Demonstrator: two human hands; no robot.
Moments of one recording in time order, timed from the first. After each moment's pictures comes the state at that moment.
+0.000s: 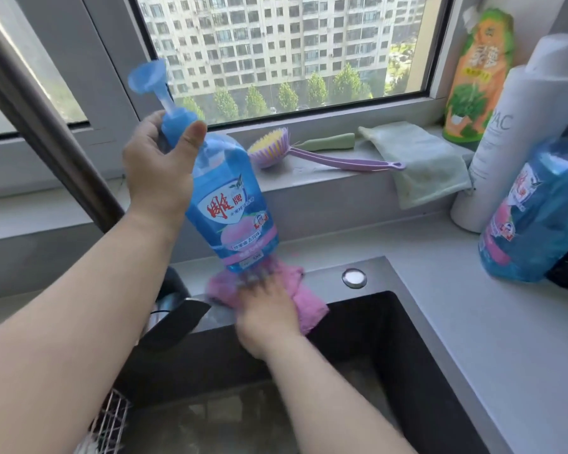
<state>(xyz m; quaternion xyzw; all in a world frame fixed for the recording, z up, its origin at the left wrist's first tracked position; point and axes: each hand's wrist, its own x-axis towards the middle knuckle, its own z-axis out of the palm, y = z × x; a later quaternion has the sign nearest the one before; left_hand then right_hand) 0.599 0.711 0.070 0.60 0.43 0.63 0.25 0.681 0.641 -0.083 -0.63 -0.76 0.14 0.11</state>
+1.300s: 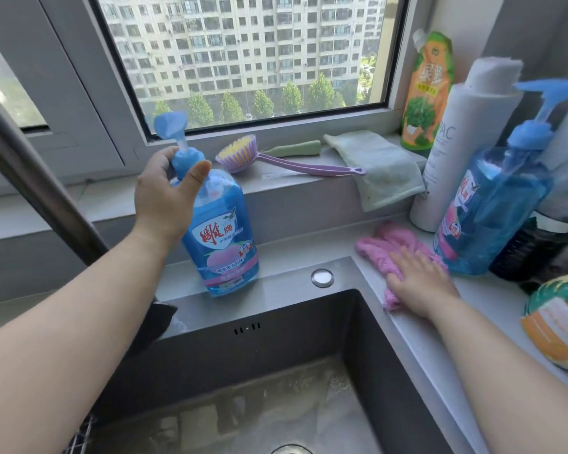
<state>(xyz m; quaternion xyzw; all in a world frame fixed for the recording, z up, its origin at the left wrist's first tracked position) 0.618 0.715 0.041 0.66 0.46 0.54 0.23 0.904 0.601 -0.066 -0.83 -0.53 0.15 -0.01</state>
